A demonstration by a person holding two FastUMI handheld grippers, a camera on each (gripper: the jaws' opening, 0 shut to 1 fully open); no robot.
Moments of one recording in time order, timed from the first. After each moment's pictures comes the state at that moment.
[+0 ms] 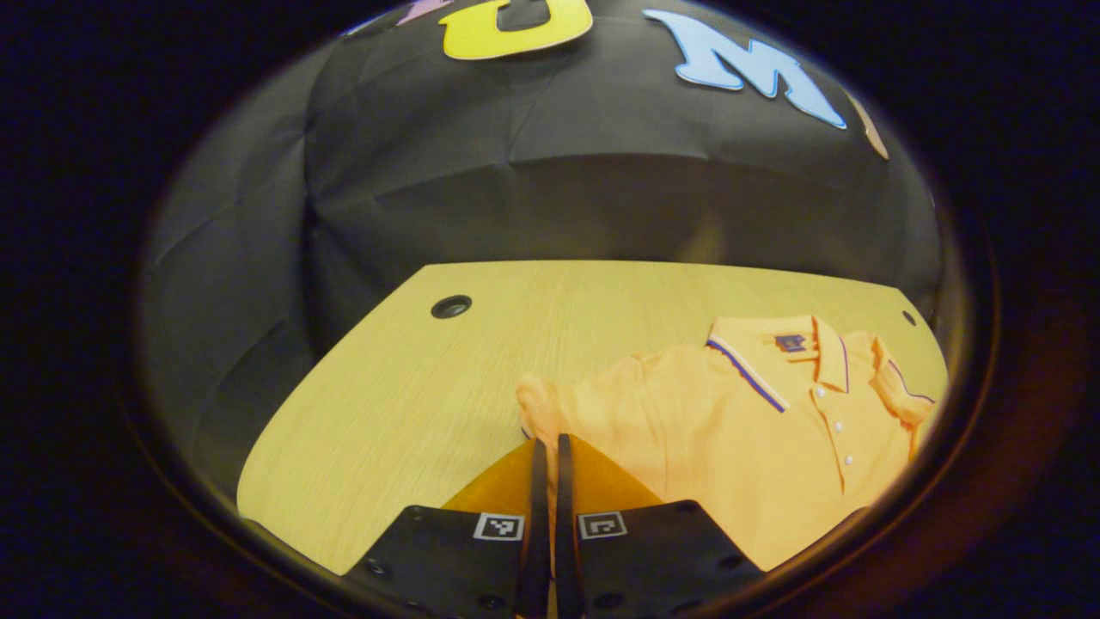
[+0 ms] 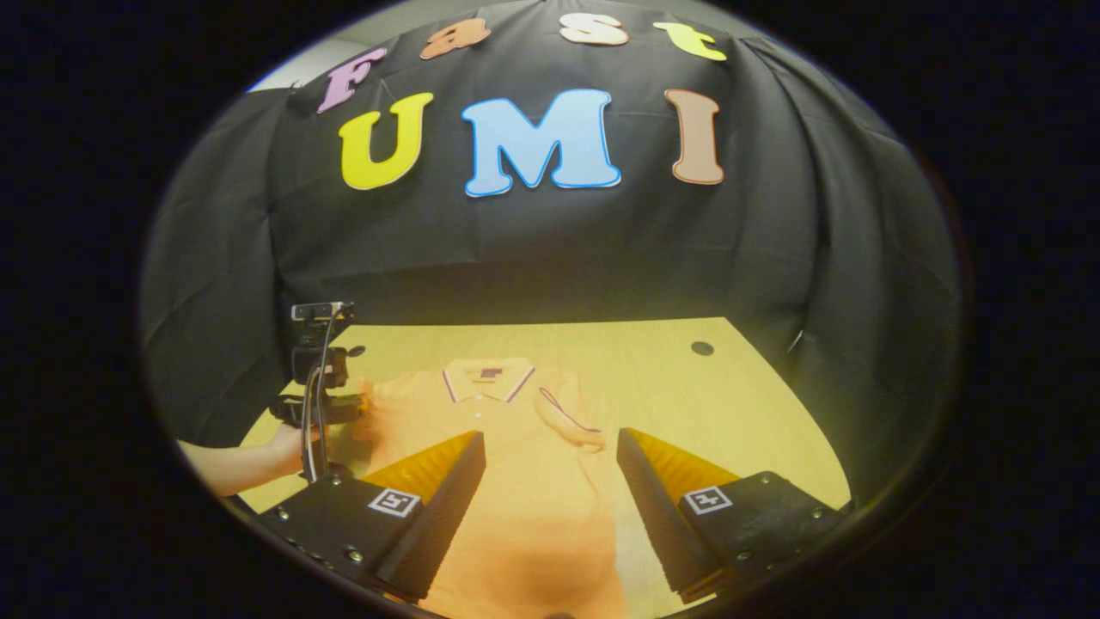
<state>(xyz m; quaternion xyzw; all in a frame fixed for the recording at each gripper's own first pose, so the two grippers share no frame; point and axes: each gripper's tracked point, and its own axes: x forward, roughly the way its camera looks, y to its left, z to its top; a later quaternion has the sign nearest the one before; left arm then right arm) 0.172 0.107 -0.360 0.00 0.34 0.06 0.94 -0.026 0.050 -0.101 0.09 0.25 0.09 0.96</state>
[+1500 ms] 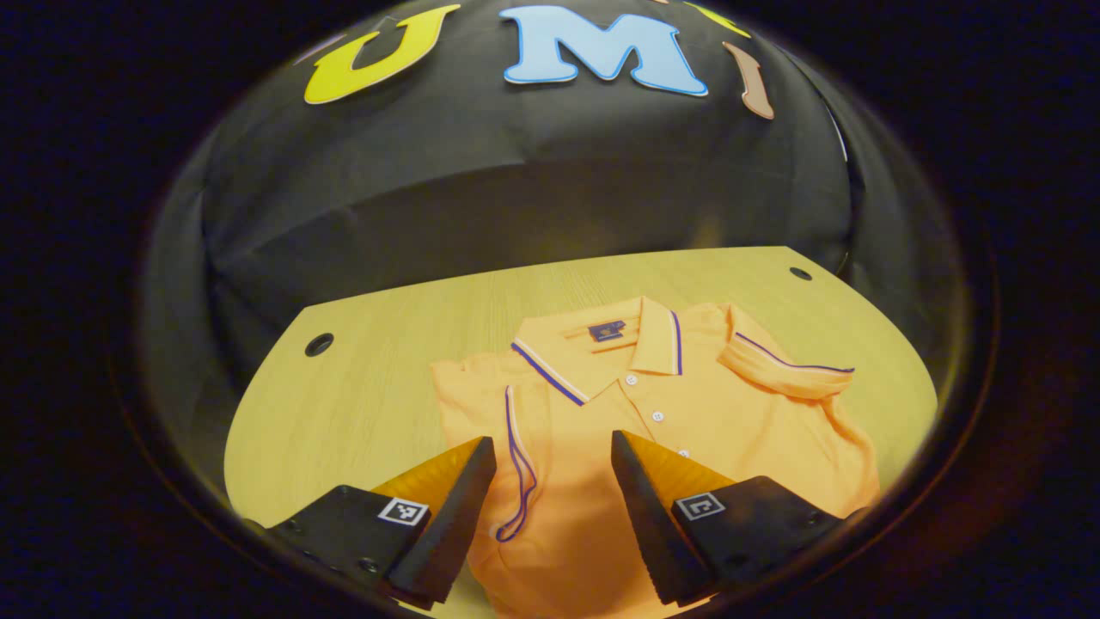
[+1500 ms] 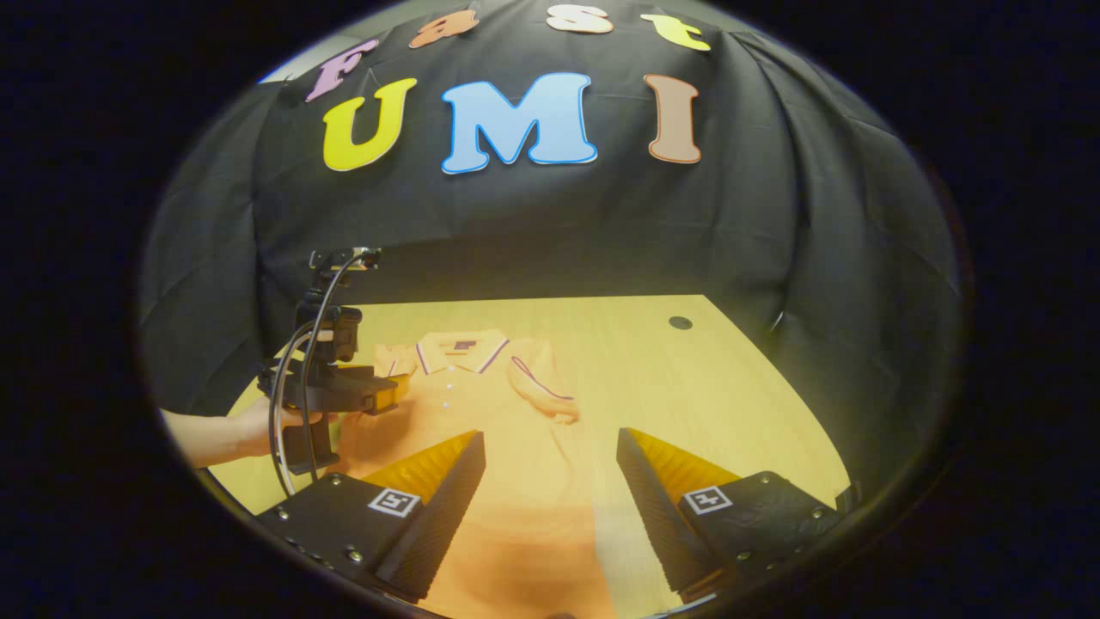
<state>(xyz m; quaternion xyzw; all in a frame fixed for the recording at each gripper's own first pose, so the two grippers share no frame) 0.131 -0.046 -0.334 0.03 0.36 -0.11 0.93 -0.045 0.031 -0.147 0.08 0.28 0.07 0.95</state>
